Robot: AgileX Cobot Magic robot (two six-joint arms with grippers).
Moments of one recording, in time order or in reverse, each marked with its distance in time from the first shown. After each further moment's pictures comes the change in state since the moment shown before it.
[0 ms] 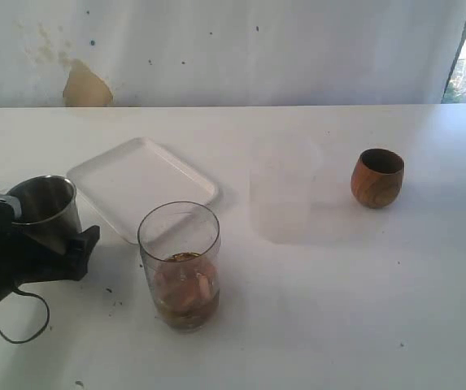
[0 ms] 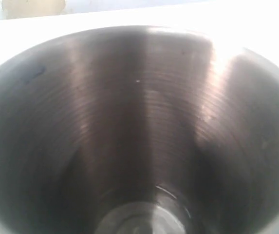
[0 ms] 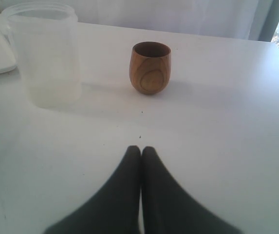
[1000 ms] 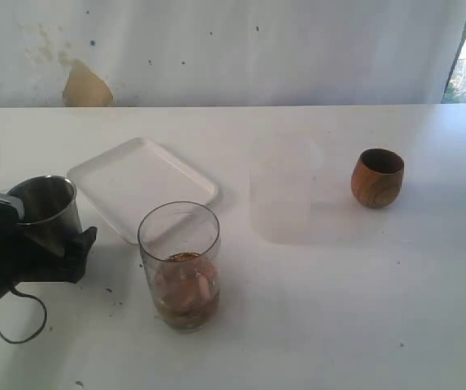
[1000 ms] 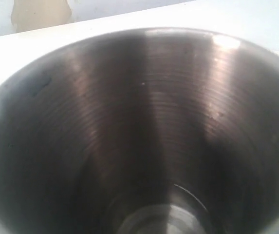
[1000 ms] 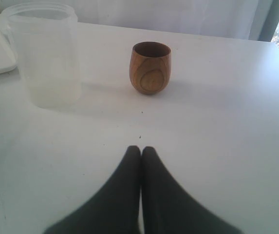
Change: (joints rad) left arm 0.000 0.000 -0.001 -0.027 -0.005 0.102; right arm 0.000 0.000 0.000 0.000 0.000 0.000
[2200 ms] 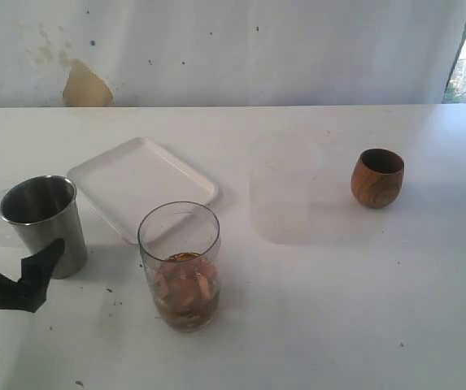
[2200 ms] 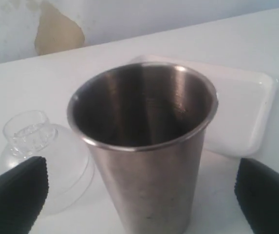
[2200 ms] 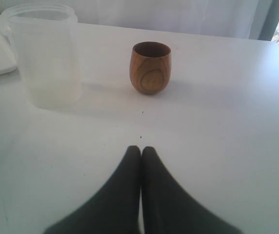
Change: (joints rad) left arm 0.000 -0.290 0.247 -0.006 -0.031 0.005; right arm 0.000 0.000 0.000 0.000 0.000 0.008
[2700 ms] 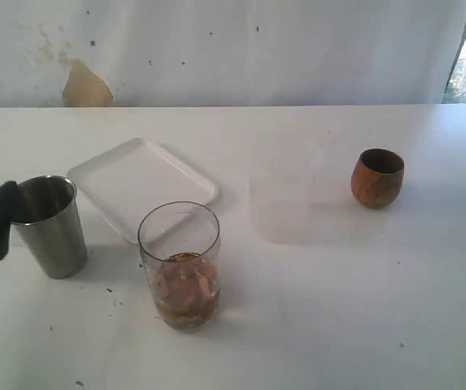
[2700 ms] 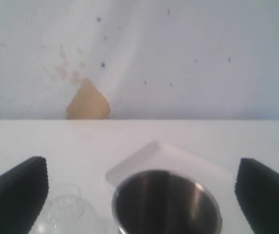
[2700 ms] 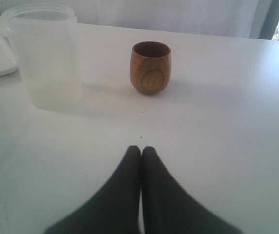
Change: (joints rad) left arm 0.000 -0.313 0.047 -0.092 0.000 -0.156; right arm 0.000 0.000 0.000 0.000 0.000 0.006
